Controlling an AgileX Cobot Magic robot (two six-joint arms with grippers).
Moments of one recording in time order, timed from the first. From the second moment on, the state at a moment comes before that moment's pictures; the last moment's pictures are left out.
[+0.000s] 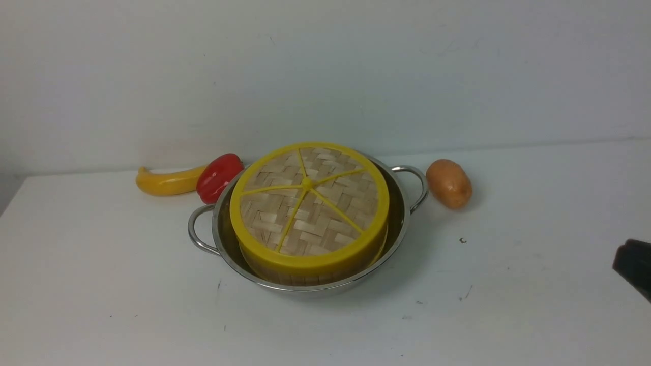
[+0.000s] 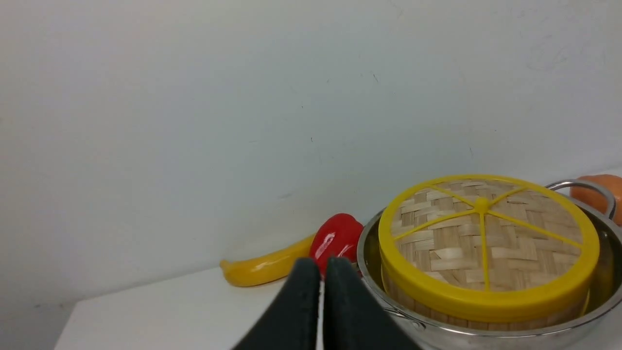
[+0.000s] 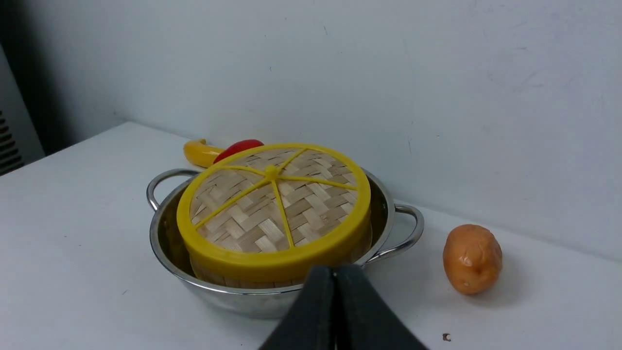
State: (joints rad) right arm 0.57 0.50 -0.39 -0.13 0.23 0.17; left arm -0.21 0.06 -0.38 0.15 0.42 -0.02
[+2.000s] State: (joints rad) right arm 0.25 0.11 0.01 -0.13 0.26 0.17; left arm -0.10 0.00 -0.08 0.16 0.42 -0.01
